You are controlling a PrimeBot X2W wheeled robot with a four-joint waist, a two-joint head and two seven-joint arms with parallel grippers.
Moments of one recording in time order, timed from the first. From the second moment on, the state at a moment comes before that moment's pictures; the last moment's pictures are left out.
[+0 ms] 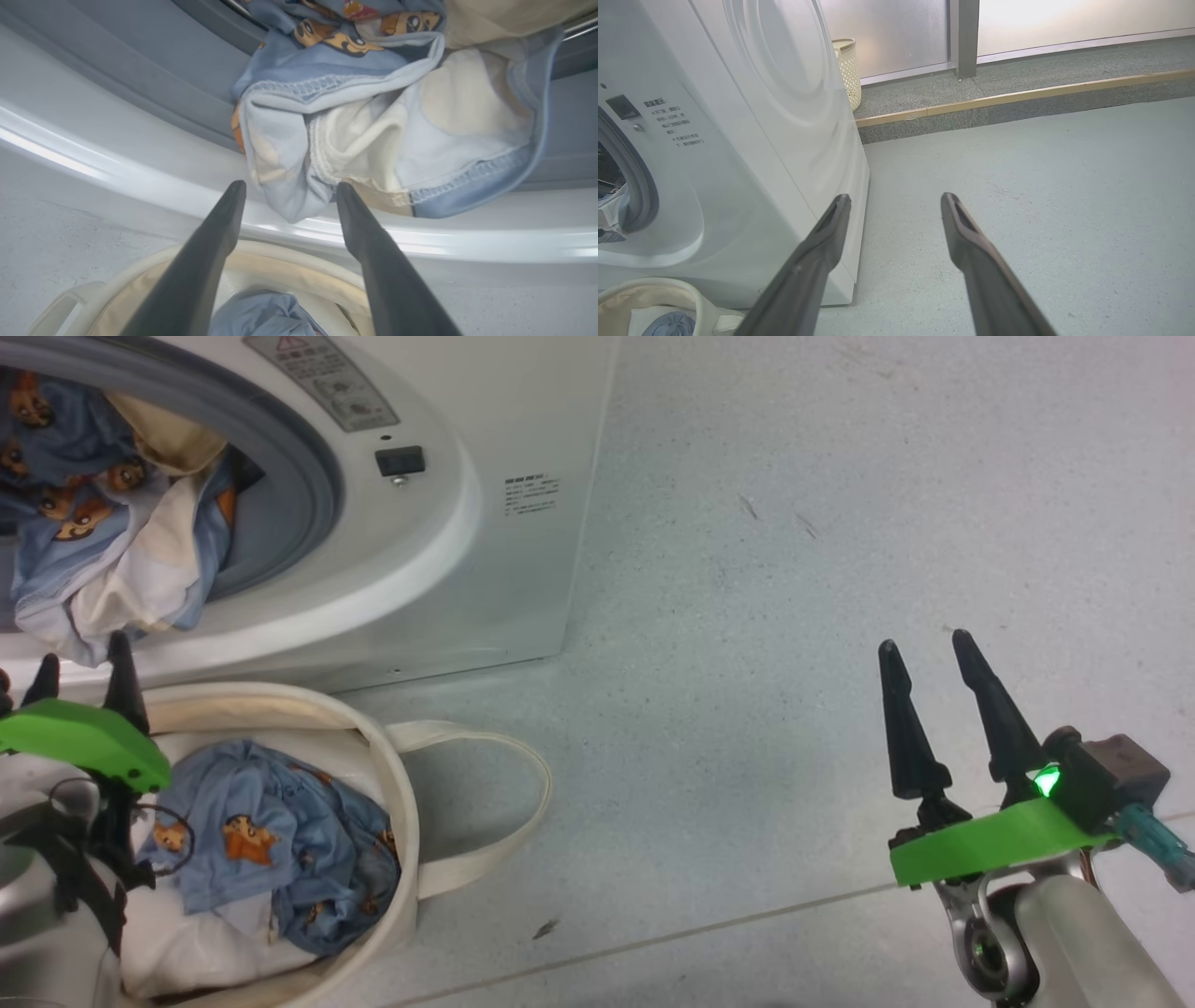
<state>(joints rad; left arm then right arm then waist) -0.85 0.30 0.05 1.27 -0.39 -0.05 -0.25 -0.21 -0.22 0.25 0.07 0.41 0.13 -0.25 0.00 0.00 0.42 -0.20</state>
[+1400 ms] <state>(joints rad) -0.91 0.26 -0.05 1.13 -0.31 -0.11 -0.25 -0.21 -0.20 0.25 0.06 0.41 0.13 -0.25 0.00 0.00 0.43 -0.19</state>
